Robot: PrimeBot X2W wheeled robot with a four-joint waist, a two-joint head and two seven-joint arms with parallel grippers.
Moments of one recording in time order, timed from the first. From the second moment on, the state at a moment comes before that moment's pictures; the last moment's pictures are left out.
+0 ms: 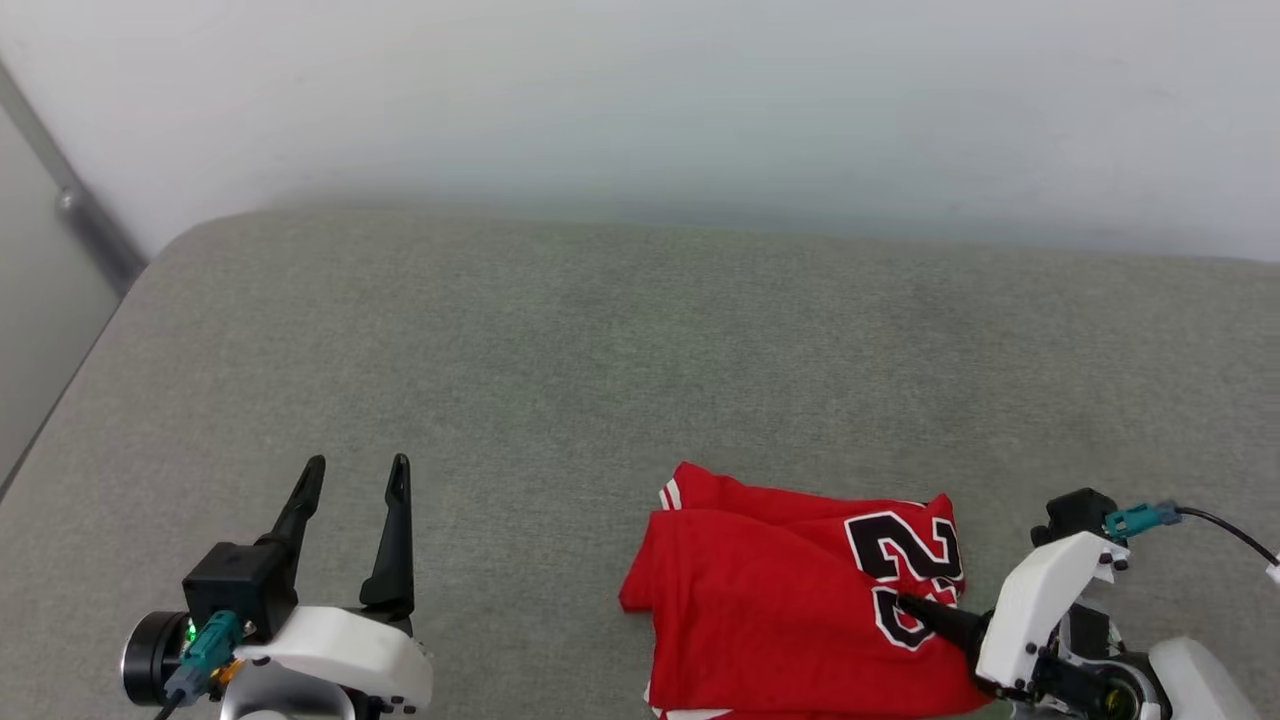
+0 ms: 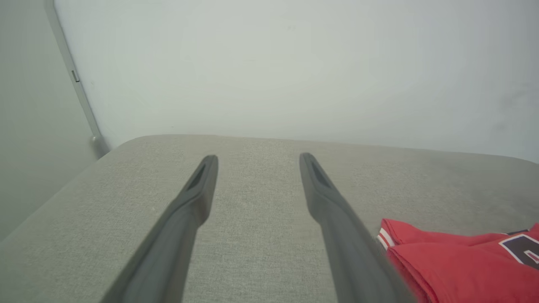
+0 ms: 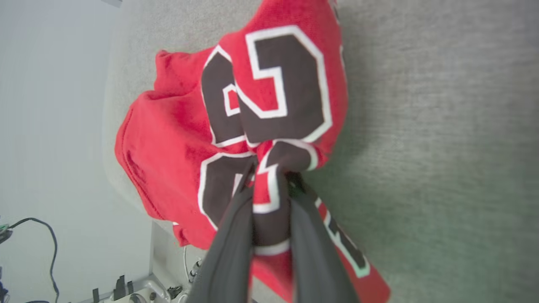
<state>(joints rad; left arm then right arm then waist) -0.10 0.54 -0.52 -0.07 -0.66 0.40 -0.24 -0.24 -0.19 0.13 0.50 0.92 0.13 0.64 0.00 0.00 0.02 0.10</state>
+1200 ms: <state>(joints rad) -0.48 0.61 -0.54 -0.21 -0.52 0.34 -0.13 -0.79 -0.40 -0.14 0.84 0.23 0.13 0.06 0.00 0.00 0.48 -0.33</state>
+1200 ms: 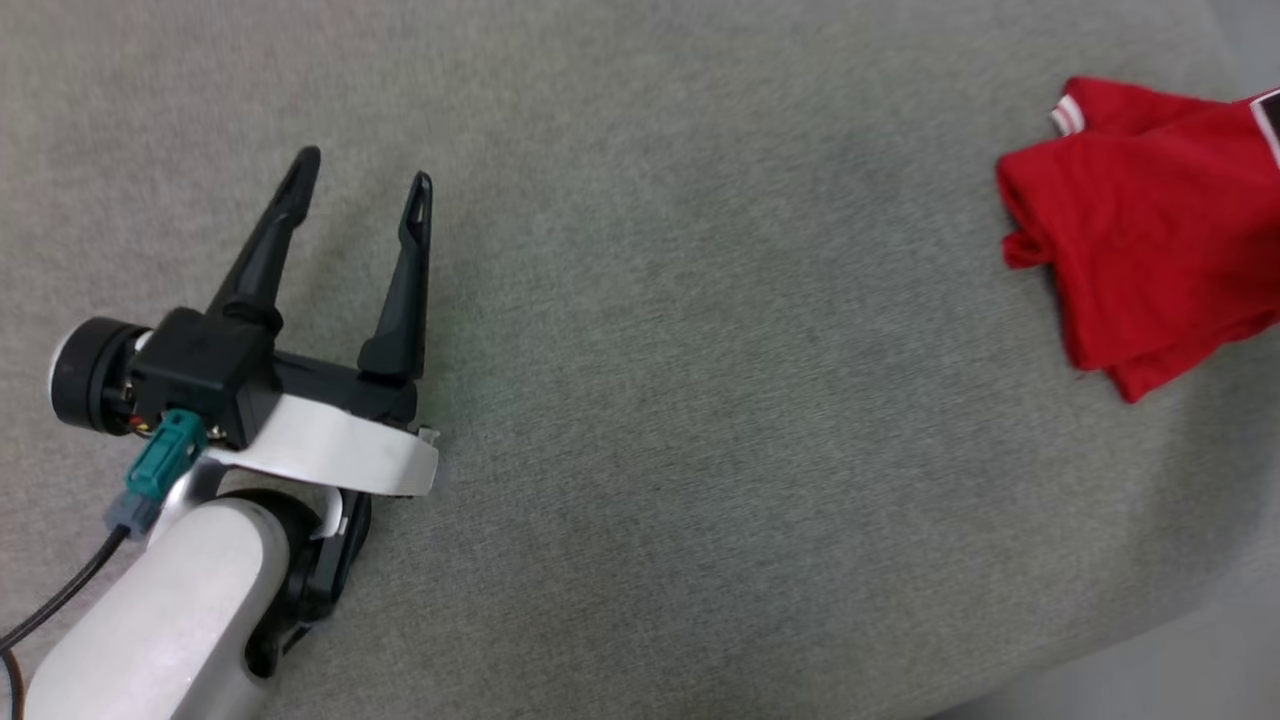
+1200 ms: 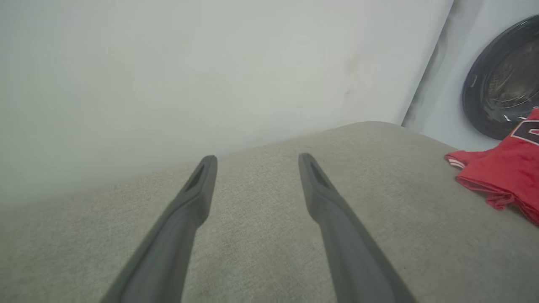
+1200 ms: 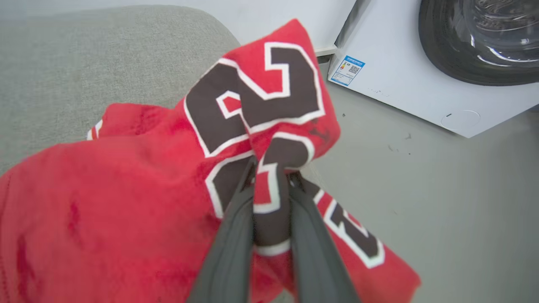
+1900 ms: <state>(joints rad) -0.34 0.55 -0.54 -0.10 -0.60 0.36 -0.21 -0.66 -0.29 -0.38 0.85 -0.04 0.13 -0.20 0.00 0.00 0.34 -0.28</state>
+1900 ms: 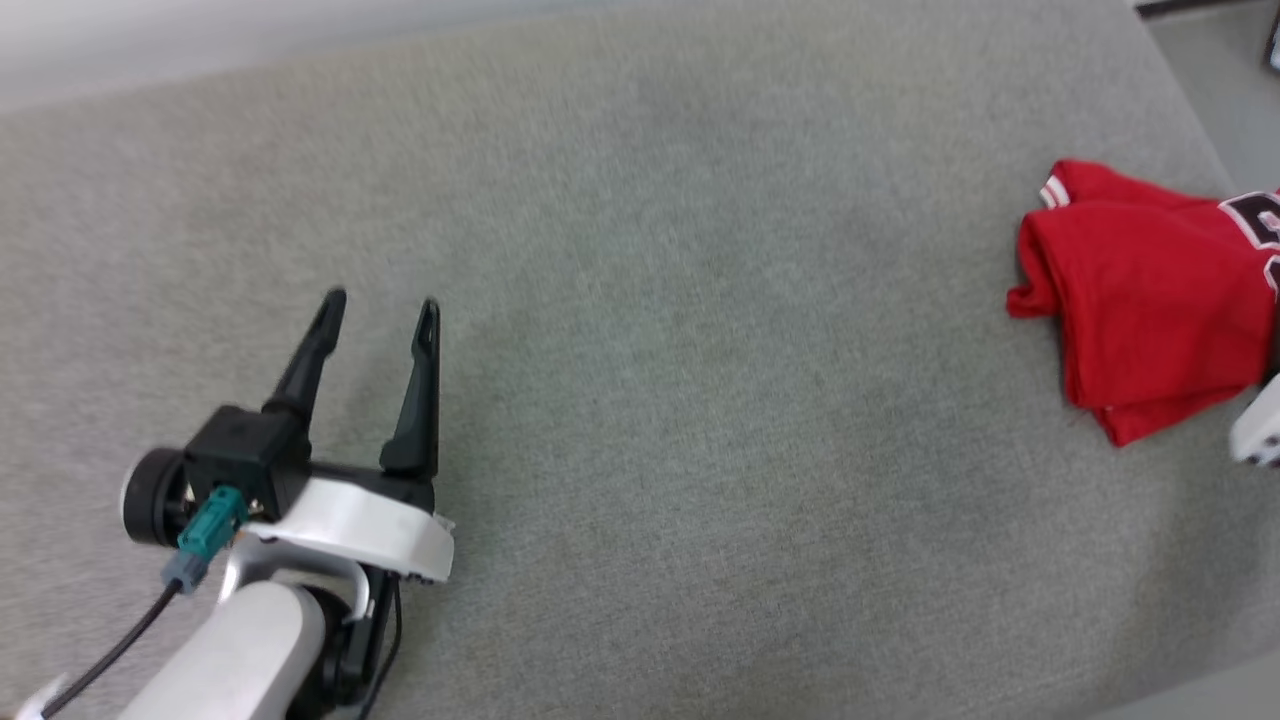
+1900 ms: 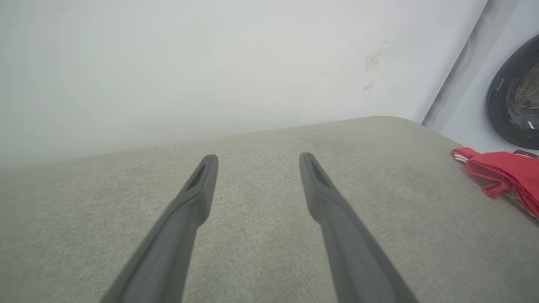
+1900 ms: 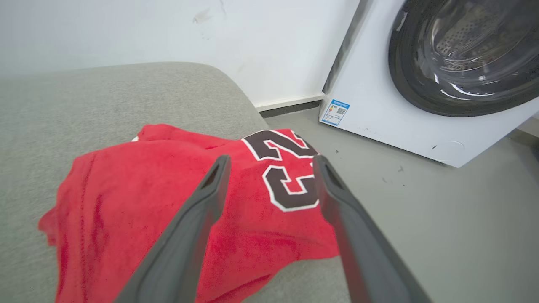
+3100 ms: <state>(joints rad) -0.02 0.54 -0.48 -0.02 -0.67 0.38 -0.26 0.09 -0.06 -0.05 -0.15 0.14 0.13 0.09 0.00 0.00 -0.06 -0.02</state>
